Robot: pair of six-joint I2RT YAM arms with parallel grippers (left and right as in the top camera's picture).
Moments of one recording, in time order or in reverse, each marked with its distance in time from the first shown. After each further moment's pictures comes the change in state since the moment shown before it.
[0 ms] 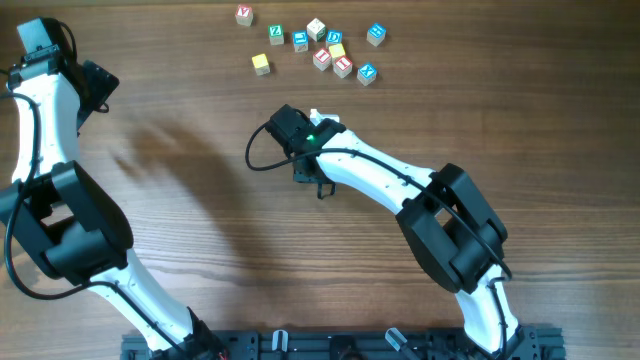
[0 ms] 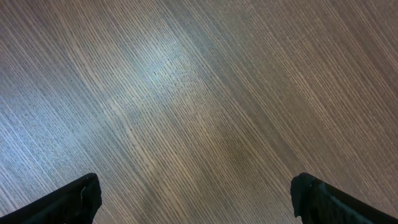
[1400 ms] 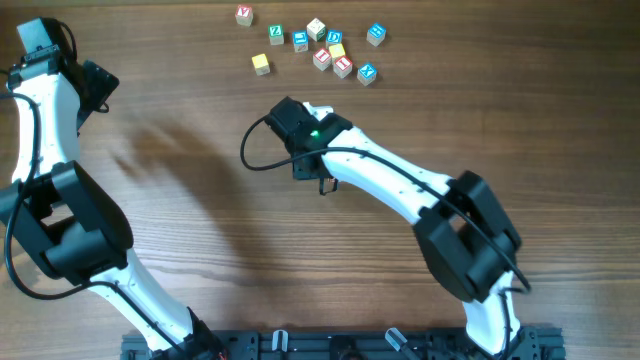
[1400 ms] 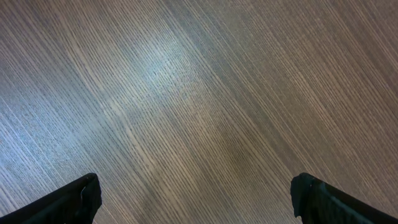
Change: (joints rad) left arm 0.000 0.000 0.000 0.000 0.000 0.000; right arm -0.002 -0.083 0.016 -0.034 -0.024 -0.128
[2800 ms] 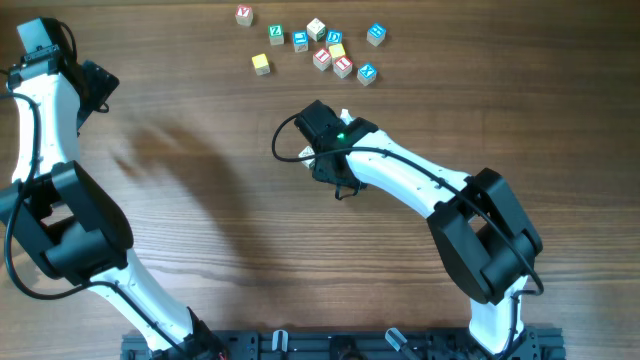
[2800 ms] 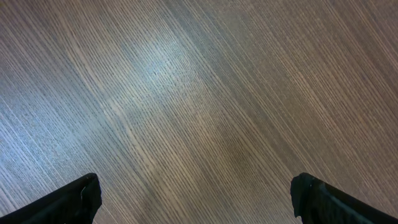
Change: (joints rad) left arm 0.000 0.000 0.000 0.000 0.000 0.000; right arm -0.076 -0.050 -0.179 0.082 -0.076 0.226
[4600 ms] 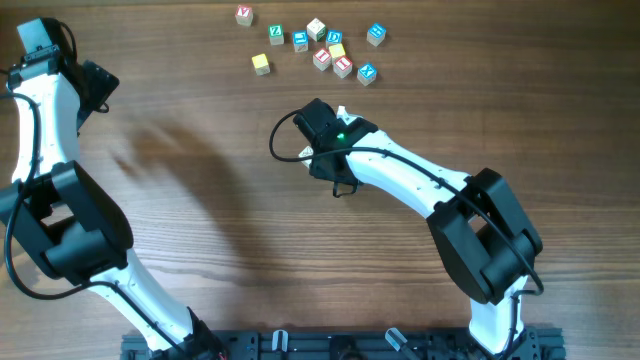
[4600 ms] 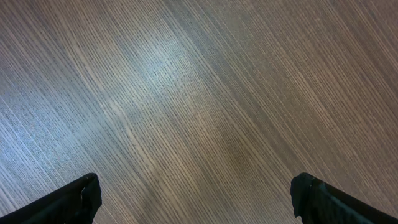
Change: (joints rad) left arm 0.000 0.000 0.000 0.000 0.000 0.000; right arm 0.000 0.000 0.000 0.049 -0.004 -0.020
